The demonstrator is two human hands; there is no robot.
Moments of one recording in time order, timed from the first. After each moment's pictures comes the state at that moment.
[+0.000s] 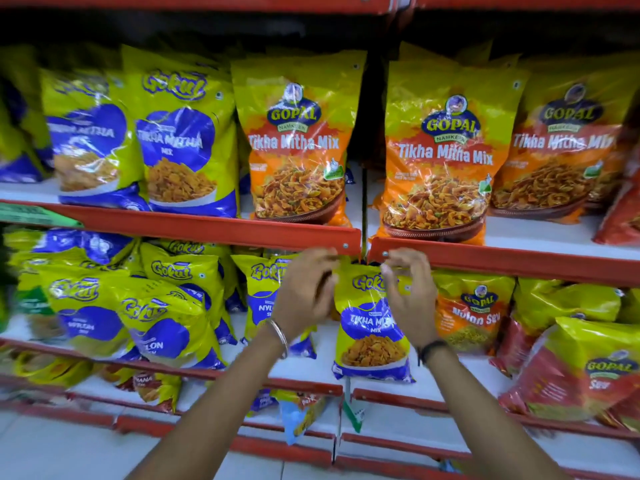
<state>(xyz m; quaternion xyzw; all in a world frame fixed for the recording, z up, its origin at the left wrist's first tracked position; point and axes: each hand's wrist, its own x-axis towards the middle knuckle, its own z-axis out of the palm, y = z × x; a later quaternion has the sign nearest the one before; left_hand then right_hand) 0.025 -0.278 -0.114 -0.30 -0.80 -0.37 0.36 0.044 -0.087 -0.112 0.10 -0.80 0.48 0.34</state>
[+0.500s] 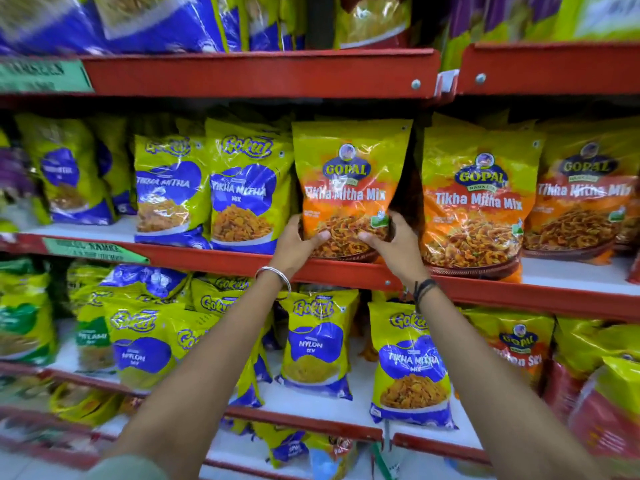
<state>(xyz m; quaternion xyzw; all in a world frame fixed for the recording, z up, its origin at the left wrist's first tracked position) -0.056 -0.367 -0.009 -0.08 -0.80 -0.58 0.12 -0.040 -0.166 -0.009 0.09 -0.81 0.55 0.20</state>
